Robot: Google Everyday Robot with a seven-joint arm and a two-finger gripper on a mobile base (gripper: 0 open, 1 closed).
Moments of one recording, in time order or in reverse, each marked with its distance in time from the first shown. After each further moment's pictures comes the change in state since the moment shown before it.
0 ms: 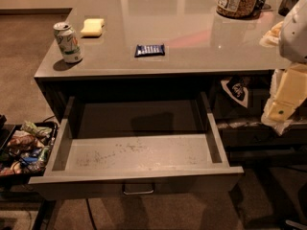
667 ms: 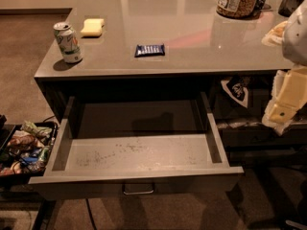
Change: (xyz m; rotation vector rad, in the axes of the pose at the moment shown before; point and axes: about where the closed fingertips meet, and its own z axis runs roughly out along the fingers) arm -0.001 0.001 -0.002 0.028 -0.017 -0.007
